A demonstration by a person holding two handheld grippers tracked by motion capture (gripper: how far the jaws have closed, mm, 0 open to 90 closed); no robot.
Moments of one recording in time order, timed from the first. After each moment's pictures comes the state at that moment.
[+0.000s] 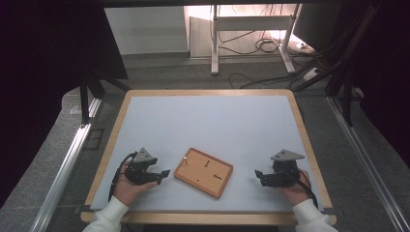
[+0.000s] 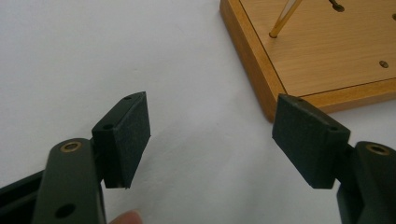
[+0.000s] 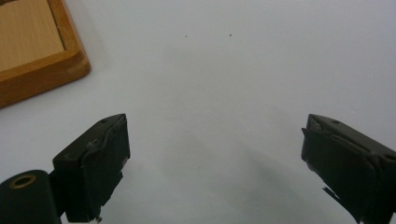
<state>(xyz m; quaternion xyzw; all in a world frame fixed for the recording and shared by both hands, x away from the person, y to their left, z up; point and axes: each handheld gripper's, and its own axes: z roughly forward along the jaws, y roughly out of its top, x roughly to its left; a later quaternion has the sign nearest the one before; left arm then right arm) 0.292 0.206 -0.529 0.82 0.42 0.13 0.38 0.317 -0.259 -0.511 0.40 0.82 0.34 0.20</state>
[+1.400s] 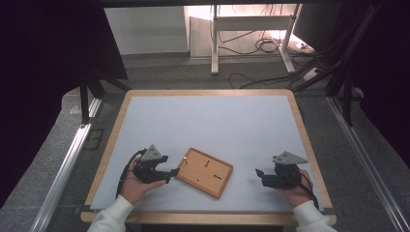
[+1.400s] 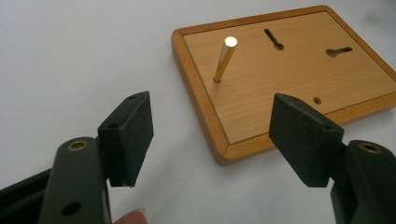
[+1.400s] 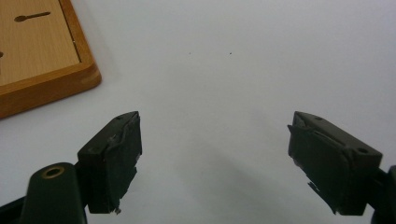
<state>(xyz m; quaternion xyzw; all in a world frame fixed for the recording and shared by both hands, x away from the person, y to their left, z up) 0.294 0.176 -0.509 0.83 0.37 0.12 0.40 0.307 -0.260 -0.507 0.39 0.81 0.37 0.23</state>
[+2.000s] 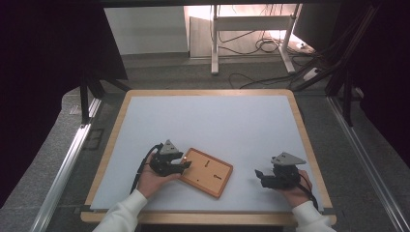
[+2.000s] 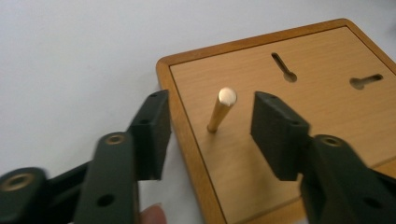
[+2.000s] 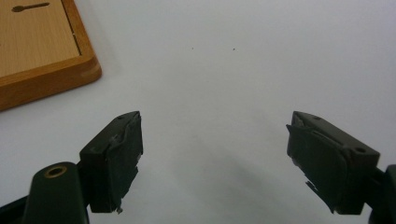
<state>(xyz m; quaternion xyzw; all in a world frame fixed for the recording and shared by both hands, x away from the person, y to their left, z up) 0.323 0.137 -0.519 0.83 0.37 0.13 0.39 0.306 -0.257 -0.510 0.38 0.82 0.36 0.23</state>
